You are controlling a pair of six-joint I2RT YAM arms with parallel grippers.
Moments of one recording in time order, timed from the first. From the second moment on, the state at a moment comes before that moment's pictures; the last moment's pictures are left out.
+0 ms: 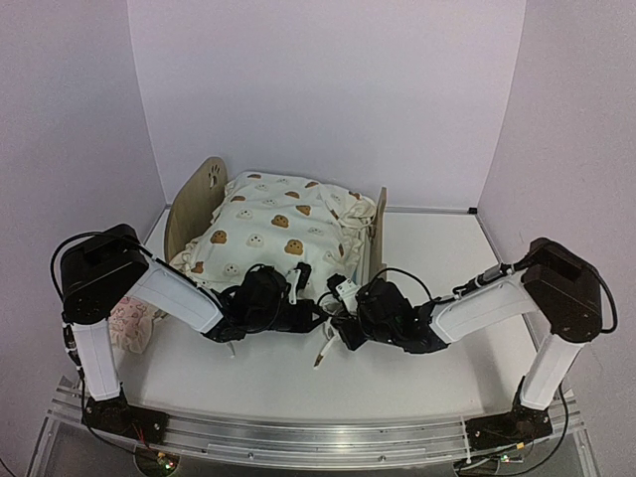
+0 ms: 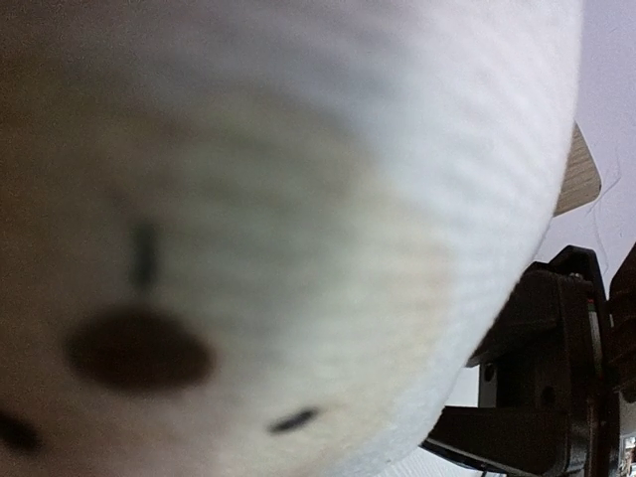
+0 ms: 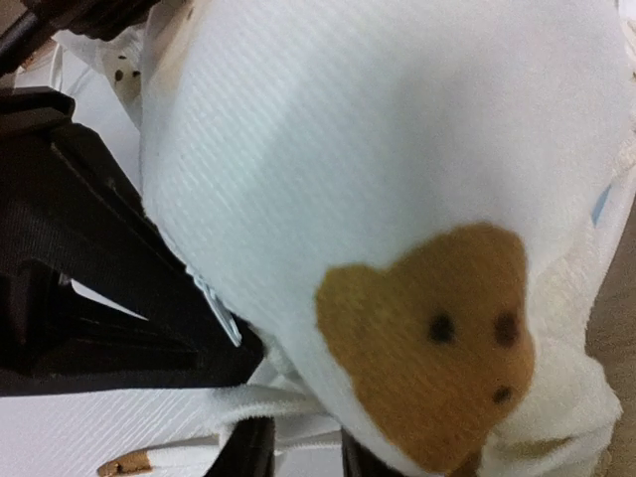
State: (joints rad) left arm -0.98 1.90 0.86 0.56 0.15 -0.74; right arm 1.00 1.80 0.80 0.33 0.24 0.14
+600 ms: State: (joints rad) left arm -0.98 1.90 0.85 0.59 0.15 -0.77; right arm 1.04 1.55 0.85 -0.28 0.23 0.64
